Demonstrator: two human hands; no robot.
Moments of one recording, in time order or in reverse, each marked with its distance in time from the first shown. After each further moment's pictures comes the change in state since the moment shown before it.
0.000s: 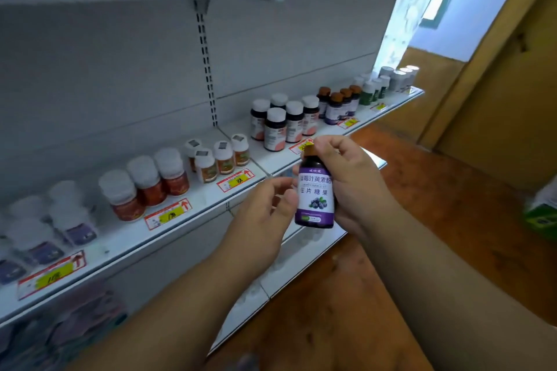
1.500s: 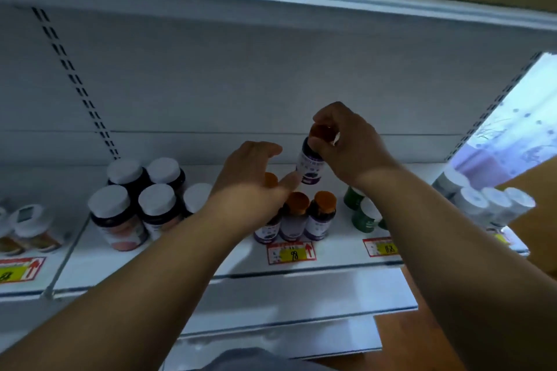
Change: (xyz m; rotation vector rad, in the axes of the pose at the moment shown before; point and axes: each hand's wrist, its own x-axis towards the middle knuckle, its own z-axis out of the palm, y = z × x) left_hand 0.496 -0.013 0.193 0.603 0.598 -0.183; right_hand 0.568 -0.106 -0.248 -1.106 -0.580 -0.566
